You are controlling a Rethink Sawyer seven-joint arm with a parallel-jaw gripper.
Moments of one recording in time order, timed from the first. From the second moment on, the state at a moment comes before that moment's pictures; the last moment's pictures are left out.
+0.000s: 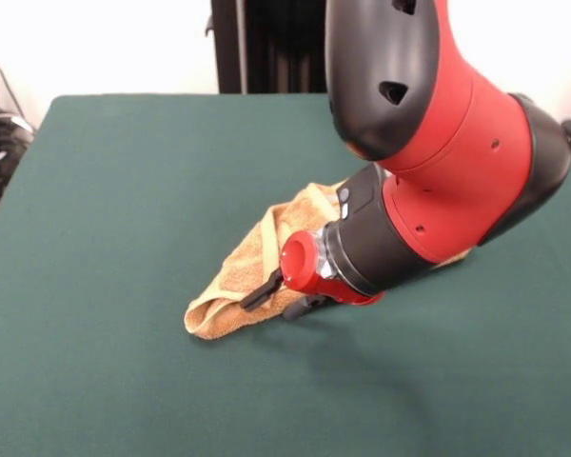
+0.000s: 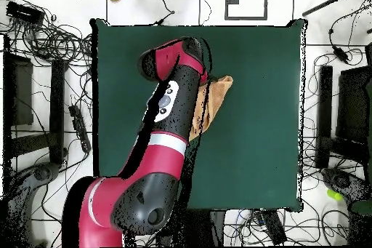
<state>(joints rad) 0.15 0.20 -0.68 0.52 0.00 1.11 1.65</state>
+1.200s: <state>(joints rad) 0.17 0.11 -0.68 0.57 -0.05 1.13 1.65</state>
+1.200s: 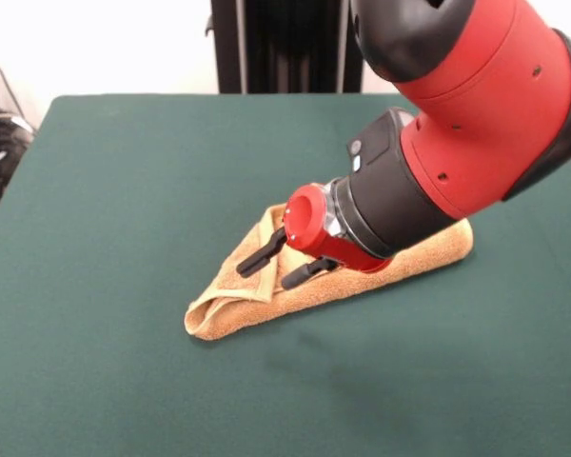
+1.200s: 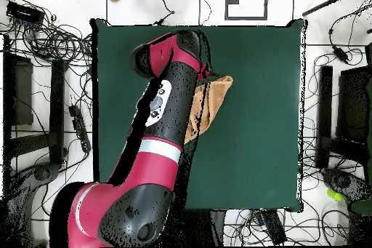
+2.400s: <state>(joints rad) 0.16 0.11 -0.68 0.58 -0.07 1.13 1.65</state>
